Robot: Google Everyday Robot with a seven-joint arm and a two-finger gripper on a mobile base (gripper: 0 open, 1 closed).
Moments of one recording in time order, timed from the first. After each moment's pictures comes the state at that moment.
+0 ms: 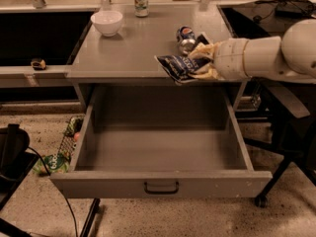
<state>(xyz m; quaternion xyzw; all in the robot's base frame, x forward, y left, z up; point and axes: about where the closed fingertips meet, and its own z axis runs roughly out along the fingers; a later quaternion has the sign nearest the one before) 0.622 -0.103 0.907 -0.68 0.49 -0.01 0.54</state>
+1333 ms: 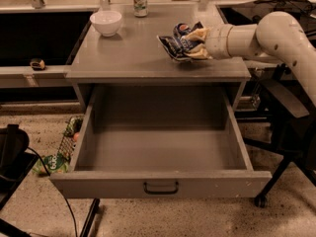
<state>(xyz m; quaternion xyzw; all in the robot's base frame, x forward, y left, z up) 0.752 -0.108 0.896 -0.64 0.50 -0.02 0.58</state>
